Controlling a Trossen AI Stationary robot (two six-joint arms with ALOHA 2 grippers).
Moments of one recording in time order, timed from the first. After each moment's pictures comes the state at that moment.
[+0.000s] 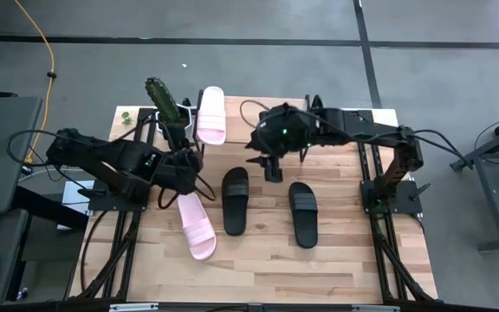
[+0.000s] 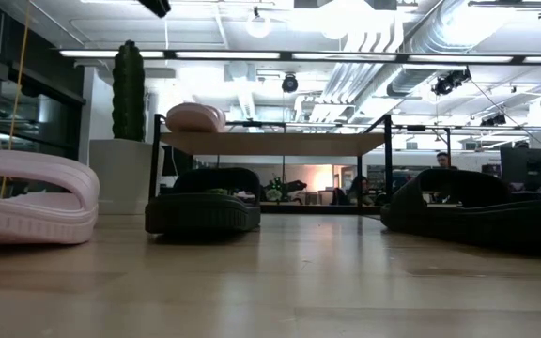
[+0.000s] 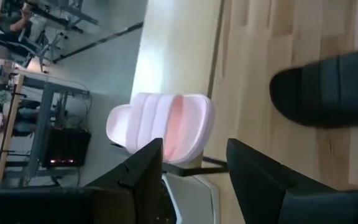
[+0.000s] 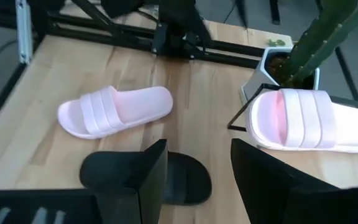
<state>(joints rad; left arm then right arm) -0.18 1.33 1.50 -1.36 -0.85 -0.08 -0.02 1.74 2.01 -0.94 0.00 -0.19</state>
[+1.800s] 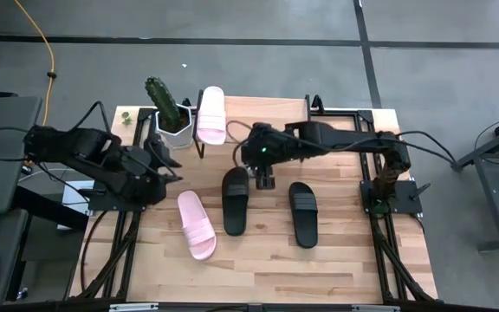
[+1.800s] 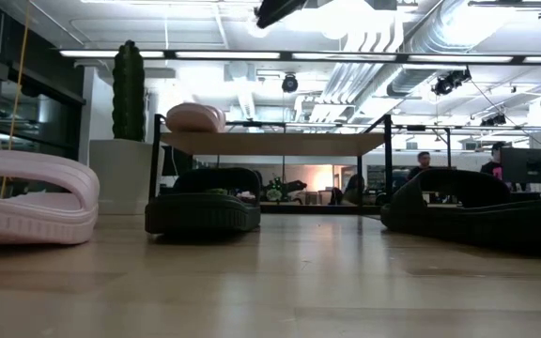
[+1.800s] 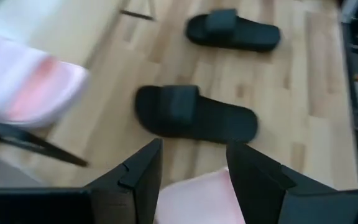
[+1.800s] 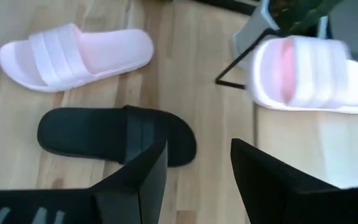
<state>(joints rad) -0.18 0.95 1.25 -1.15 -0.31 -0.41 0.01 1.84 2.02 -1.03 0.15 -0.21</state>
